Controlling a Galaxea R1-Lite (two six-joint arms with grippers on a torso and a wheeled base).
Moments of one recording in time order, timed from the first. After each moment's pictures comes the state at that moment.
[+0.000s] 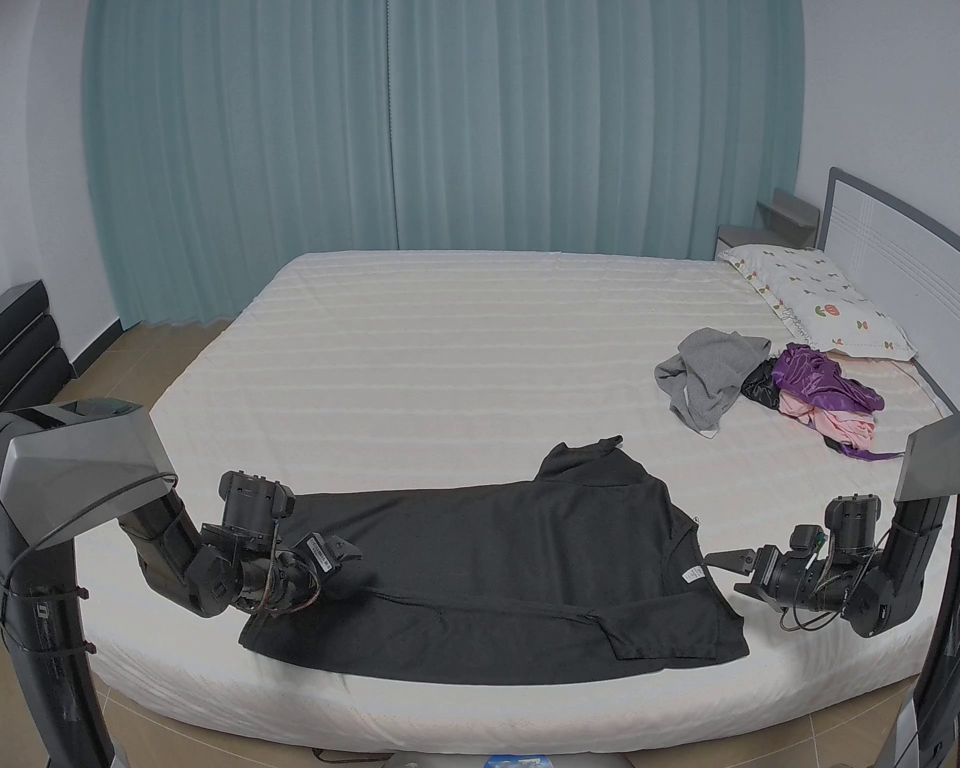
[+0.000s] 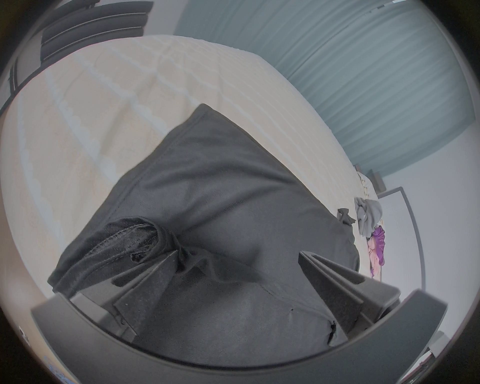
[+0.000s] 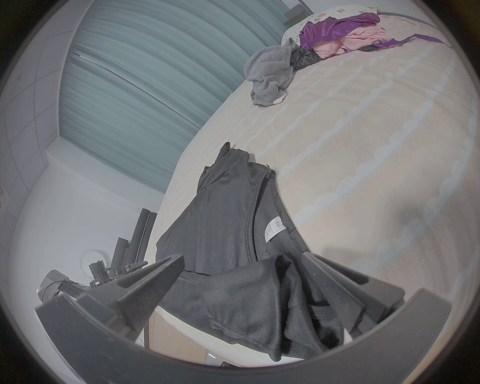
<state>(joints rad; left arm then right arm) -0.21 2.22 -0.70 -0.67 -0.09 -0.86 -0.04 2.25 -0.32 -1.26 0.53 0.58</state>
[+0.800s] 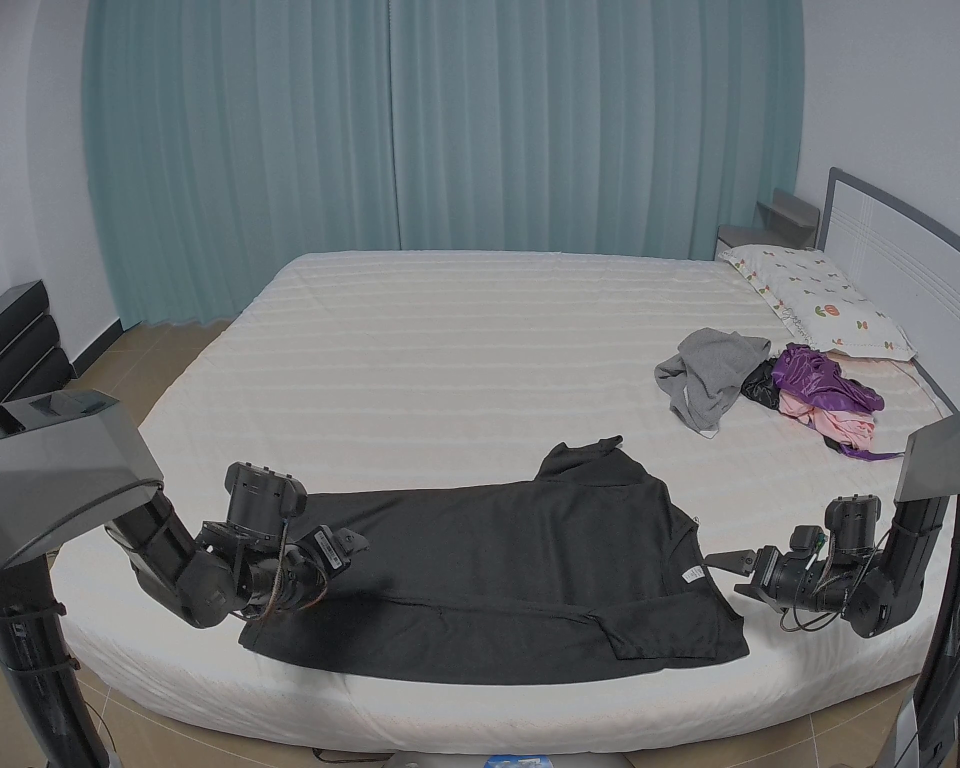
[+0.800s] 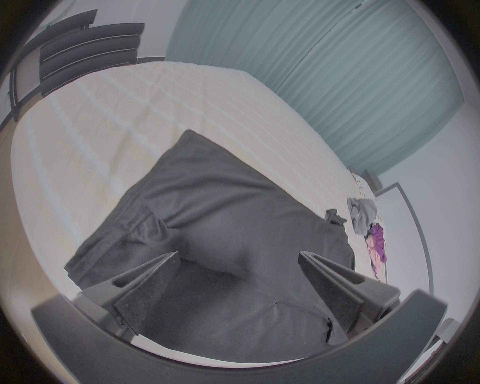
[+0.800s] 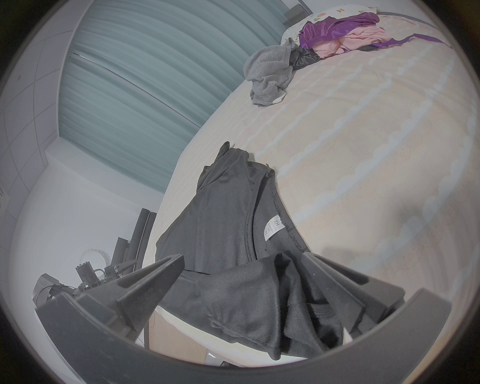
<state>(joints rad) -0.31 2.11 -0.65 -0.67 0.04 -0.86 -0.04 2.25 -0.32 -1.26 0.52 0.58</state>
